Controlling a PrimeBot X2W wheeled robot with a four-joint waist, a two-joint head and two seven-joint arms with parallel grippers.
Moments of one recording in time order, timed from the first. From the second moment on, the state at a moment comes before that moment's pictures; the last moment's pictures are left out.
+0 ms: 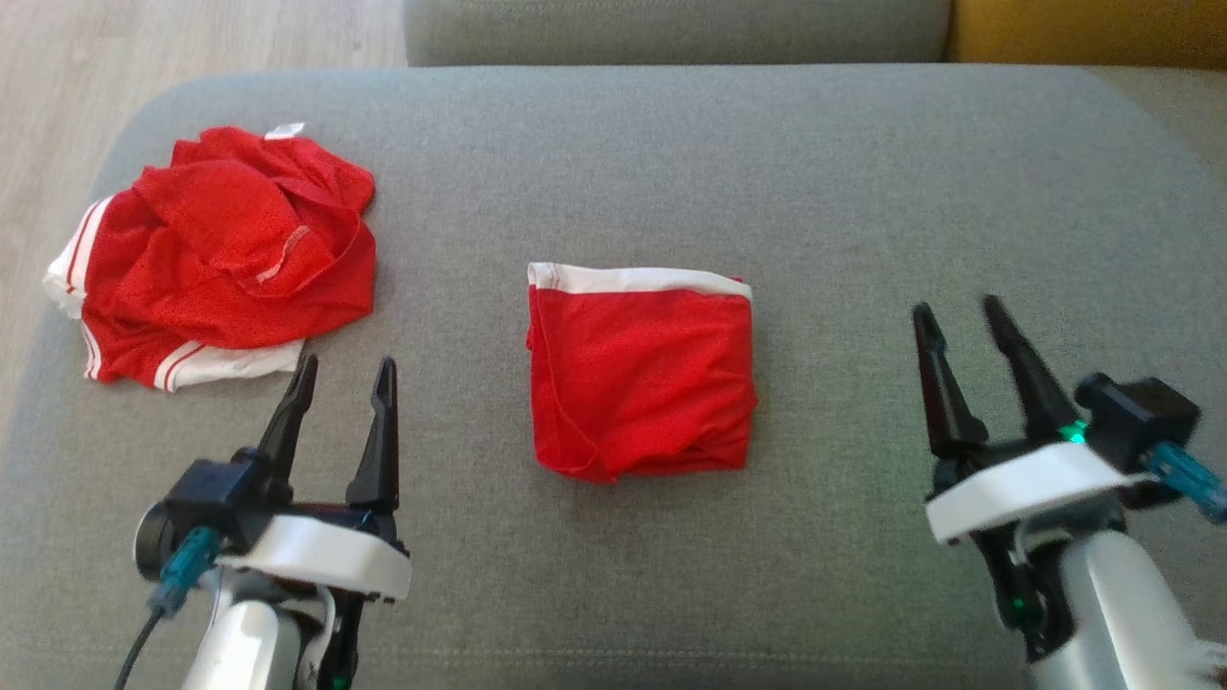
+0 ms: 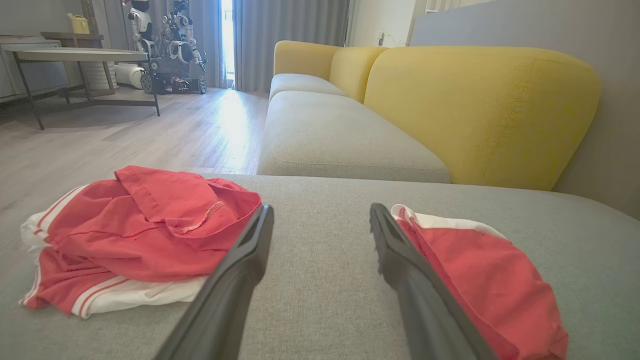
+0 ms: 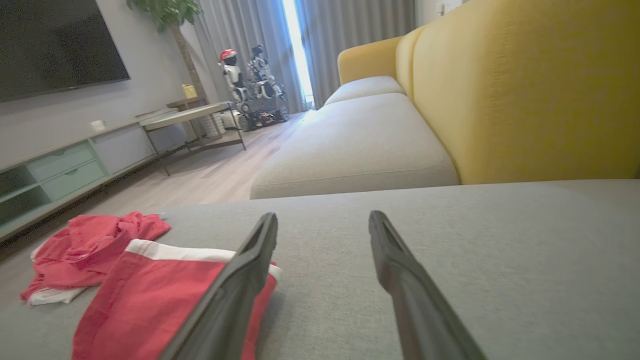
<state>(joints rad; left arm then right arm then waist) -0.07 0.12 -0.20 0.13 -0.25 -0.01 -0.25 -0.15 -0.12 0.15 0.15 0.32 0.13 -0.07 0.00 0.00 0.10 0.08</state>
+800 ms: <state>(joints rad) 0.07 0.16 -0.21 0.08 -0.24 0.03 -0.20 0.12 -0.07 0.02 -0.07 0.18 0.13 0.09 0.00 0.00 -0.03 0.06</state>
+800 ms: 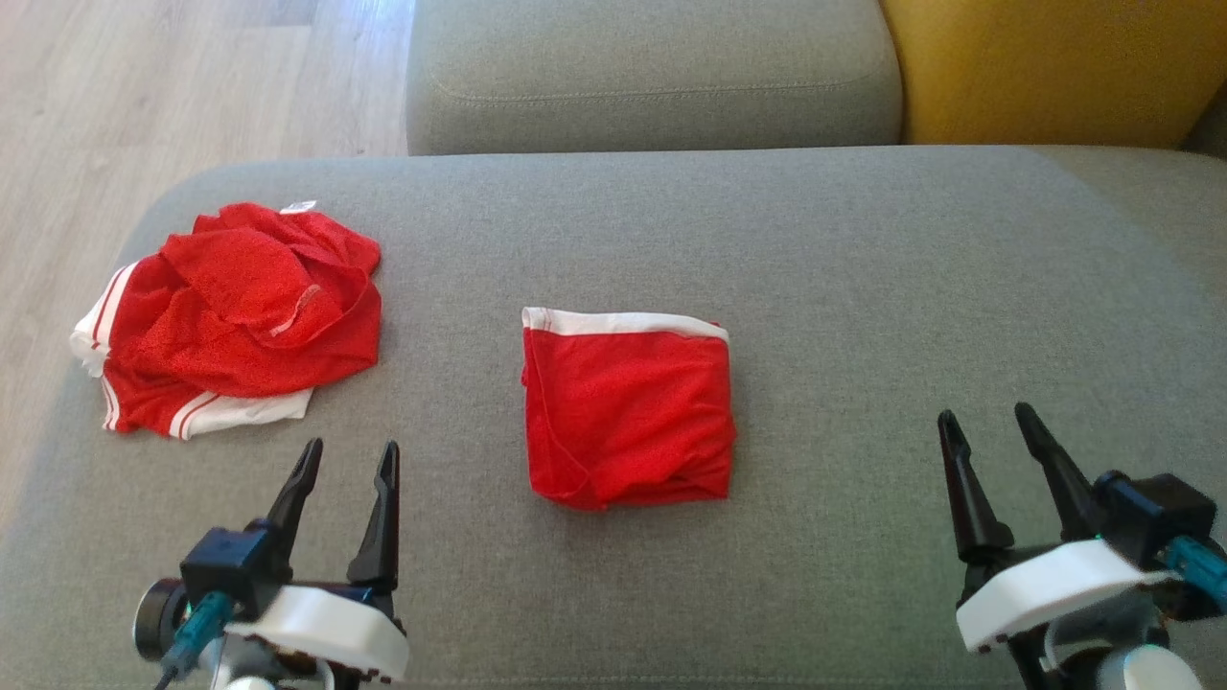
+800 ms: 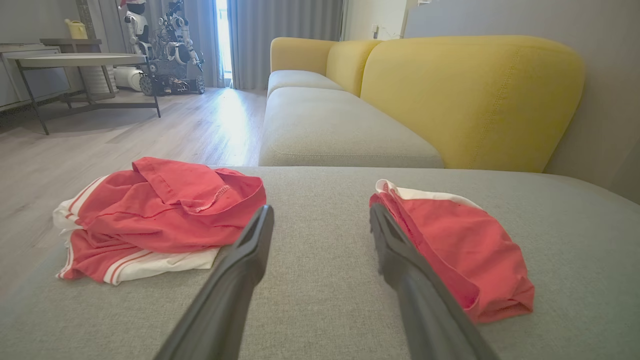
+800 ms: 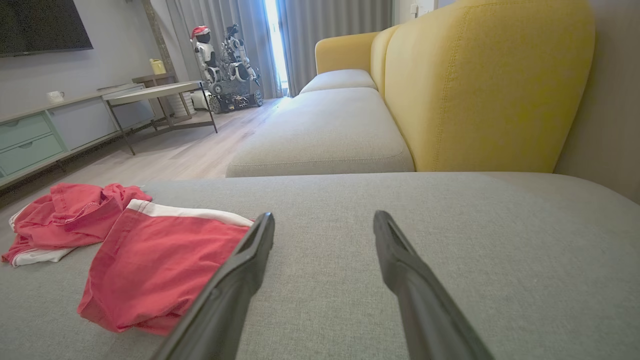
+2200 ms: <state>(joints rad) -0.09 0.15 -0.28 0.08 -0.25 0.00 -0.23 -0.09 -0.06 0.13 0.18 0.19 0.13 0.09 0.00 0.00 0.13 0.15</state>
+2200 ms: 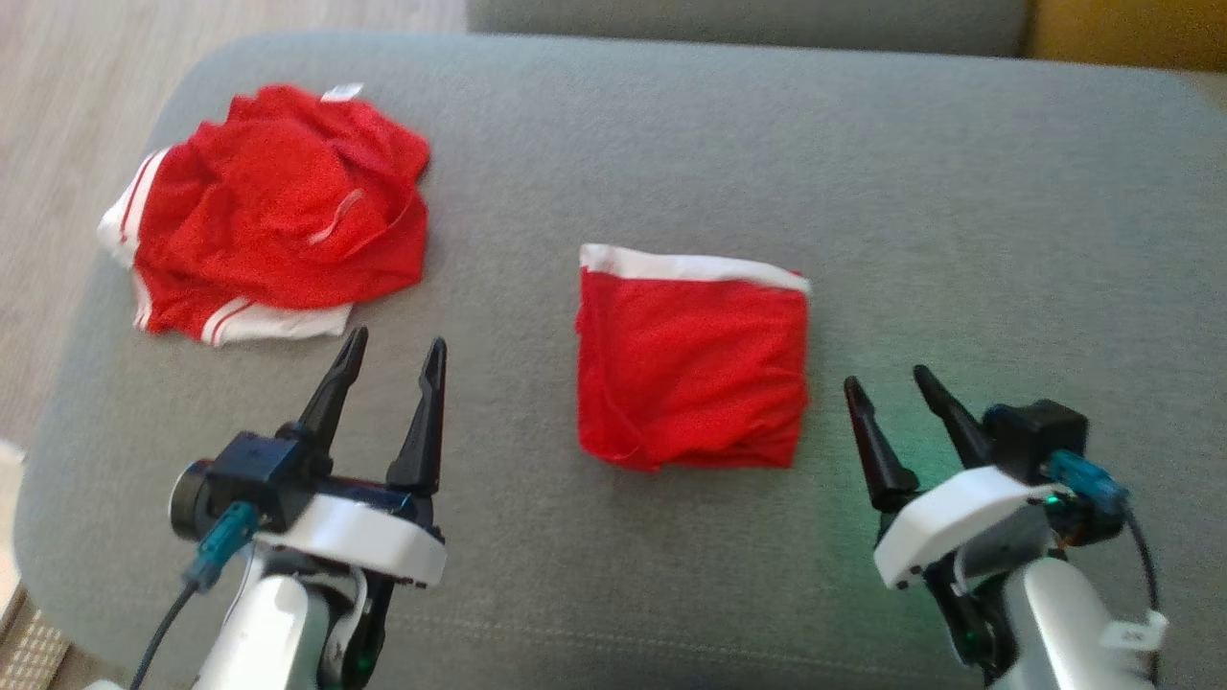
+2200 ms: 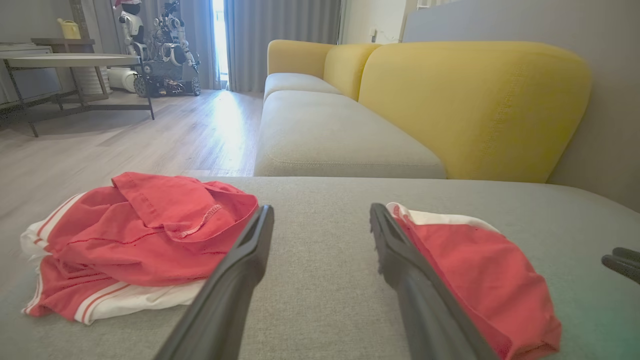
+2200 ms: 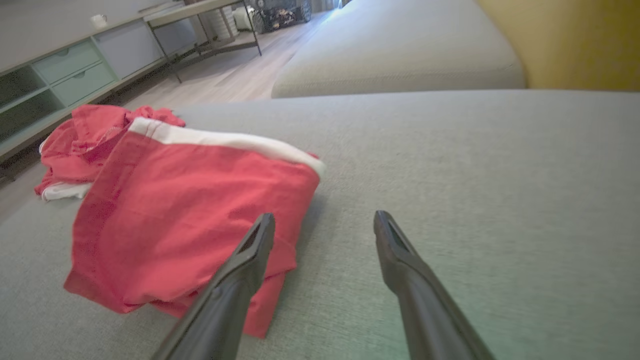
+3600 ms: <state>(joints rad) -0.20 0.13 -0.25 0.06 -0.20 -0.05 -0.25 -0.53 -0.52 0.22 0.38 0.19 0.13 0.22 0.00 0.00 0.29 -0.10</state>
